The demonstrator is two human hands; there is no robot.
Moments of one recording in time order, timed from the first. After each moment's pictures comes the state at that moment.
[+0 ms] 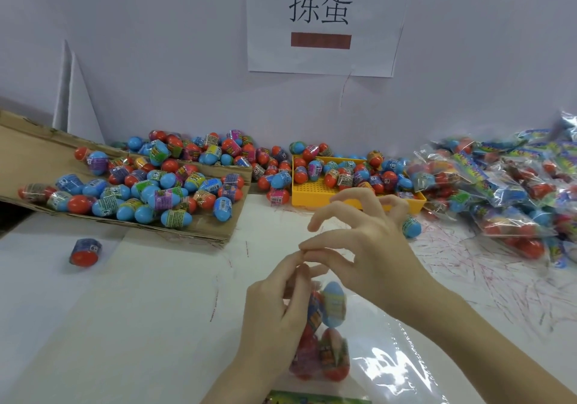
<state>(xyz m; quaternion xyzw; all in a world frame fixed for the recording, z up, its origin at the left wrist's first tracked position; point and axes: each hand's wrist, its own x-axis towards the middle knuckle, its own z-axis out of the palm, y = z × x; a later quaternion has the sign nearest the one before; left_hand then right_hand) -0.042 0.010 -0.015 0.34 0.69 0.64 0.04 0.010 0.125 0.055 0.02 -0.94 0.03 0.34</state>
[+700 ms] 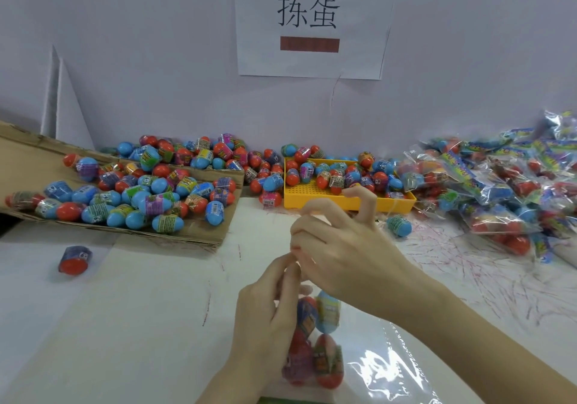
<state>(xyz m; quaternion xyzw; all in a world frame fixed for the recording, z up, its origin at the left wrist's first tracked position) -0.044 0.010 -0.019 0.33 0.68 0.66 0.05 0.012 0.125 0.056 0.08 -0.93 -0.20 0.30</state>
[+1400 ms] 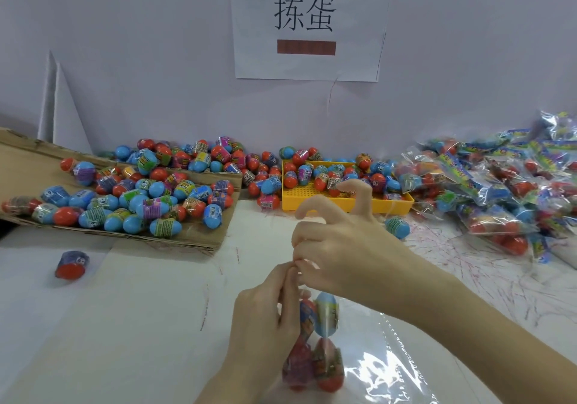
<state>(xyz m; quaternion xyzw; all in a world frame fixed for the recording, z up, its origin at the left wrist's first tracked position) -0.049 0.011 -0.021 0.41 0.72 0.55 -0.11 0.014 0.123 0.079 0.09 -0.96 -0.17 0.20</state>
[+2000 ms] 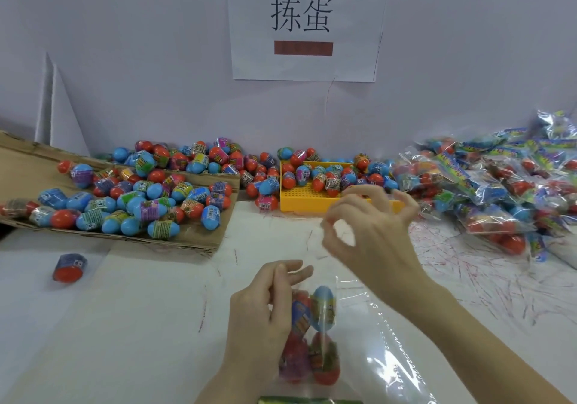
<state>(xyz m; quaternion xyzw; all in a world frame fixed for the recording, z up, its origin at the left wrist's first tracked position) -0.042 0.010 -0.014 0.34 0.67 0.66 0.01 0.010 0.144 0.048 -0.12 -0.91 0.00 0.39</state>
